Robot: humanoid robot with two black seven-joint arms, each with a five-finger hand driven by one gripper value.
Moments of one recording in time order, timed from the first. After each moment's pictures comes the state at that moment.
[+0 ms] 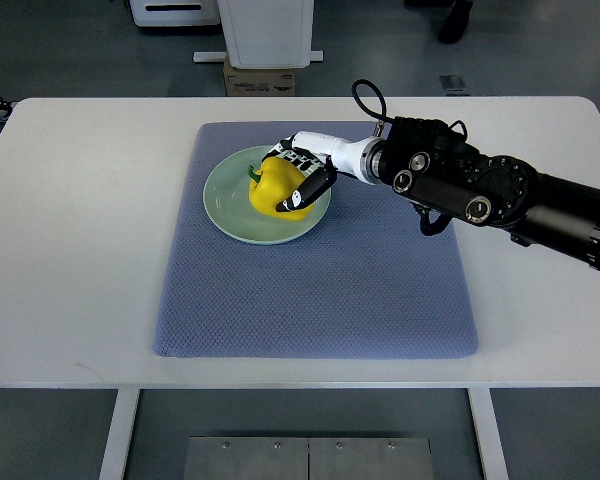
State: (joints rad) left arm -0.03 0.00 -0.11 -0.23 0.02 0.17 0.04; right arm 1.35 0.00 -0.16 0.70 -0.61 0.11 0.03
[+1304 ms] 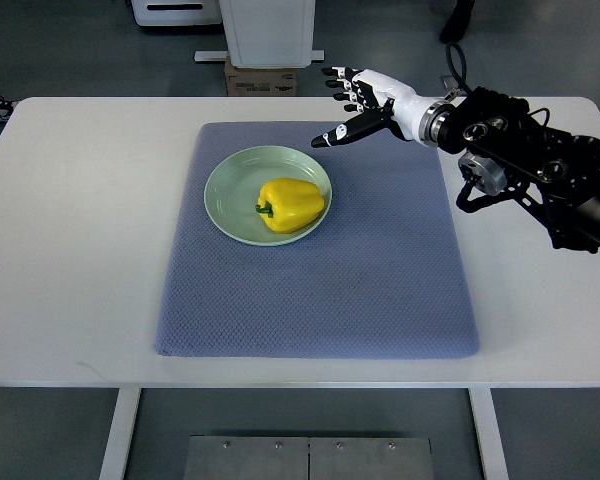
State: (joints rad) left arm -0.03 0.00 -0.11 -0.23 0.02 0.17 0.04; right arm 1.24 -0.16 0.17 0.69 -0.44 0.09 0.06
